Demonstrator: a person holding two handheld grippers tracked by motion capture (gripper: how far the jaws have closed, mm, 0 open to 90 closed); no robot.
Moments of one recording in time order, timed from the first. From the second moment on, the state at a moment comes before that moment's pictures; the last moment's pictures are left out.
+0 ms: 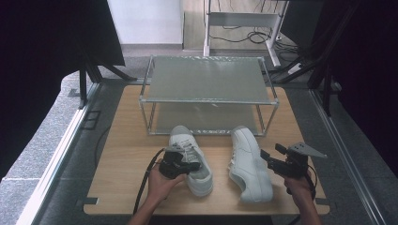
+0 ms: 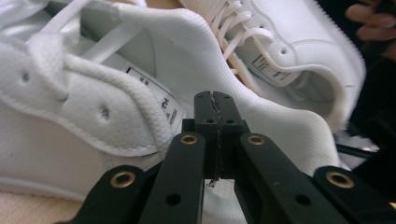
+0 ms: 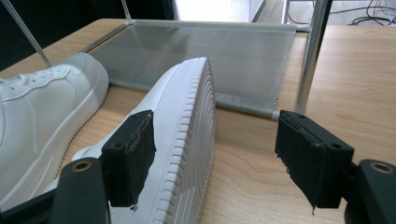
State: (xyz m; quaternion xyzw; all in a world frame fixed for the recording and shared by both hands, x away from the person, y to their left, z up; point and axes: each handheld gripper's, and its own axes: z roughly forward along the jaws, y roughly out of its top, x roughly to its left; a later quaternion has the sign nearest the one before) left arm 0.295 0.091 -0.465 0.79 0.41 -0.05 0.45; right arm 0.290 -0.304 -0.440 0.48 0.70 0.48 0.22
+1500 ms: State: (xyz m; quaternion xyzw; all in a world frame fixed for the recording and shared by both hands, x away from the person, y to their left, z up) left arm 0.284 0.193 -0.422 0.71 0.41 0.02 0.57; right arm 0.292 -0.308 -0.444 0.50 0.69 0.47 0.24
